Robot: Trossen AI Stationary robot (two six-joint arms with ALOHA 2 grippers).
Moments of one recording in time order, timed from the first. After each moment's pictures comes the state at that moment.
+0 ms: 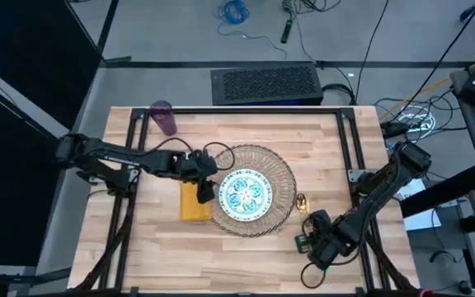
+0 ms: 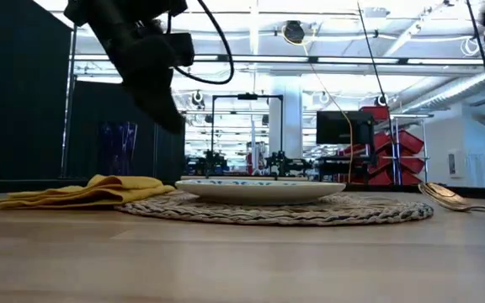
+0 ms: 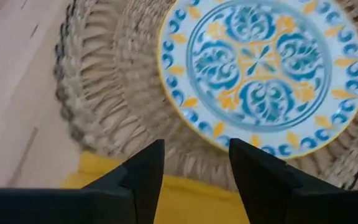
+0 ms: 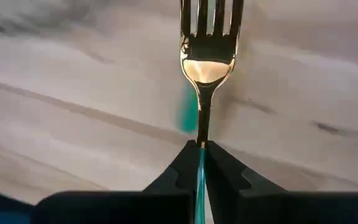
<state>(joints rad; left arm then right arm) -0.01 1.38 0.88 -0.50 -0.15 -0.25 0.76 1.57 1.09 -0.91 0.20 2.14</state>
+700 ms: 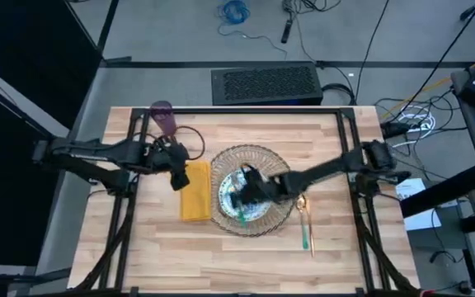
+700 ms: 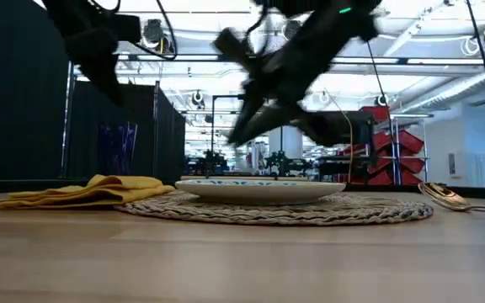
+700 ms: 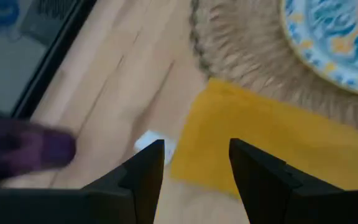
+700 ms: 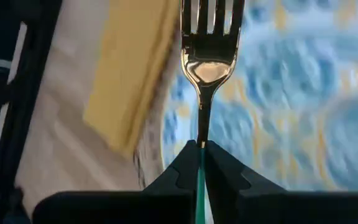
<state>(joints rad) -0.02 1.08 0.88 -0.98 -0.41 -0.36 0.13 1.91 1.26 -0.18 0.20 1.25</state>
